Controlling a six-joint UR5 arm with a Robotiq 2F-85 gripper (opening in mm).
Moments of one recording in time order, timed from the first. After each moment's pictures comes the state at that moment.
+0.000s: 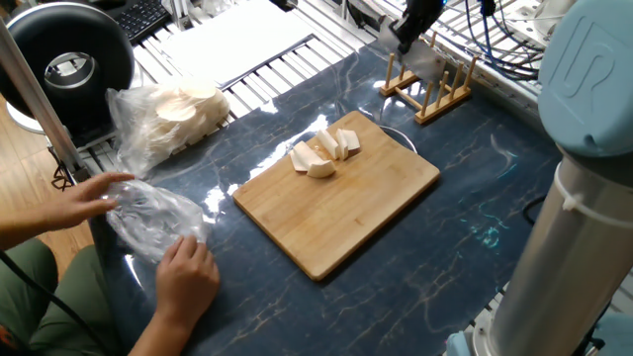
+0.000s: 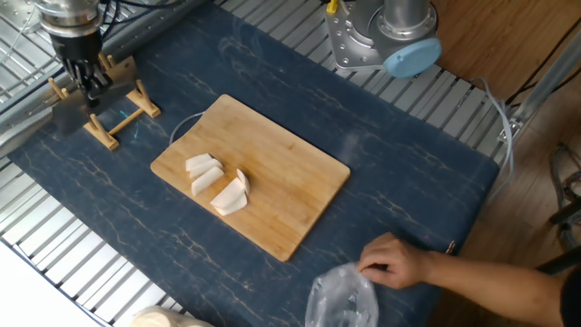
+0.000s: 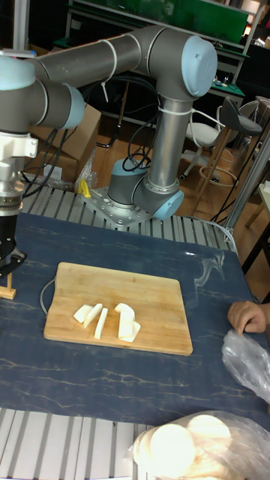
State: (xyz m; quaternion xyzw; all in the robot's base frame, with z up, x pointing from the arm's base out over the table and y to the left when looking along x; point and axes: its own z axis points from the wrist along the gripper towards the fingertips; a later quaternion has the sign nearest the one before) arm 0.609 -0.254 0.107 0.03 0.99 0.00 0.12
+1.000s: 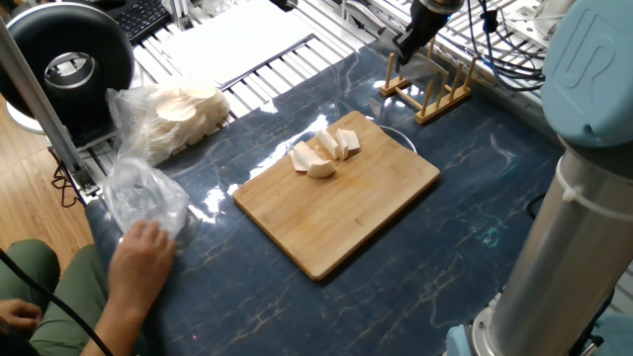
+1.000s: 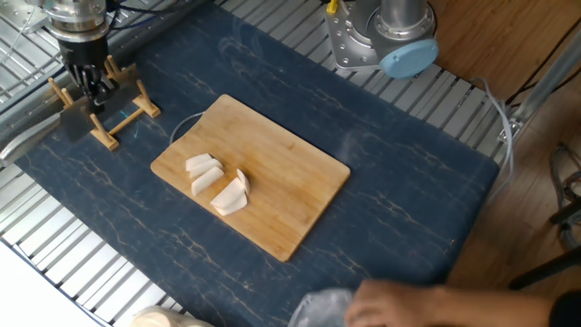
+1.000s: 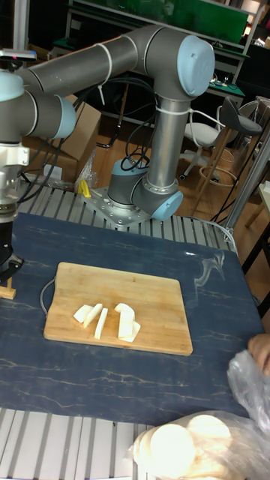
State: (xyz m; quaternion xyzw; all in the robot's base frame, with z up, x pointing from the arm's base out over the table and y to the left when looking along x) arm 0.600 -0.260 0.083 0.01 0.99 0.02 0.13
